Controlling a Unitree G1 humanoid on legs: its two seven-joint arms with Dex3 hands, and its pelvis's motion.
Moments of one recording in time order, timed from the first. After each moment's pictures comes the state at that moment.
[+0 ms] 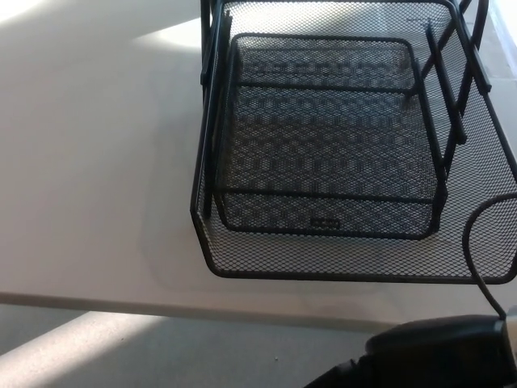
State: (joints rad) left_arm -0.26 0.65 -0.29 1.19 0.31 -0.29 -0.42; right_arm -0.30 -0.90 0.48 -0.78 0.03 0.44 0.96
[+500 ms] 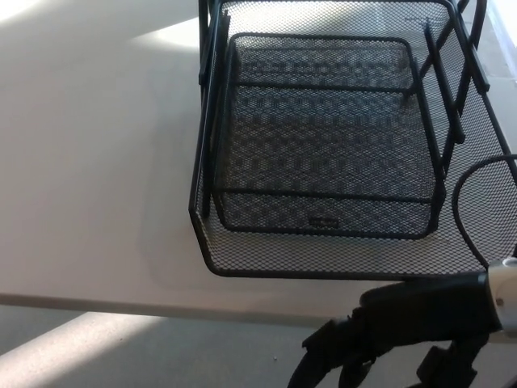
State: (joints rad) left_arm -0.26 0.65 -0.29 1.20 0.31 -0.29 -0.43; right_arm -0.47 -0.87 0.52 -0.62 0.03 0.45 1.01
